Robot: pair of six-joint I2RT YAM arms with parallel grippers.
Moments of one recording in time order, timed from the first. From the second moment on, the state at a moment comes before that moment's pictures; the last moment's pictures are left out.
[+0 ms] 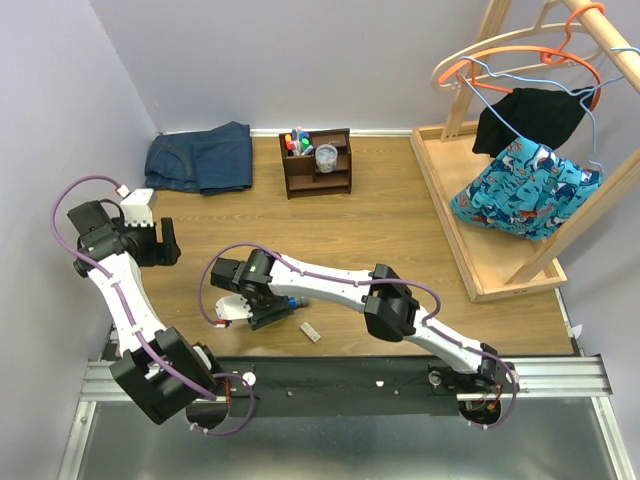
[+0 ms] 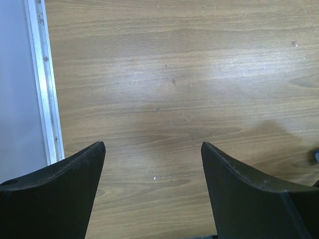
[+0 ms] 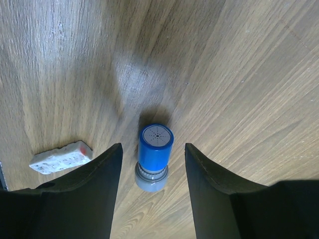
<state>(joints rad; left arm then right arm) 0.63 1.14 1.00 -0.81 0.52 0.49 1.28 2.51 2.35 -1.31 0.07 -0.74</state>
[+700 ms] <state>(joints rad) 0.63 1.13 0.99 -0.81 0.53 0.48 1.26 2.52 2.32 -1.27 0.07 -0.74</state>
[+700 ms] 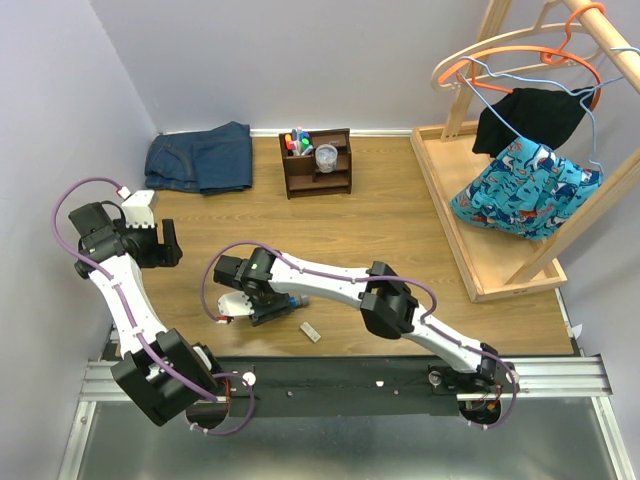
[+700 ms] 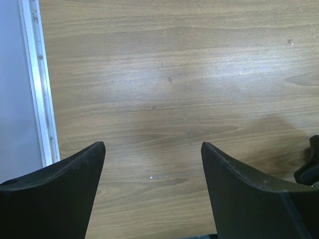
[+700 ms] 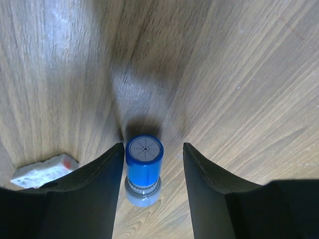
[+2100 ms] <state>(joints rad) 0.63 1.13 0.98 -0.82 0.54 0.48 1.26 2.54 2.38 -1.20 0.06 -0.69</state>
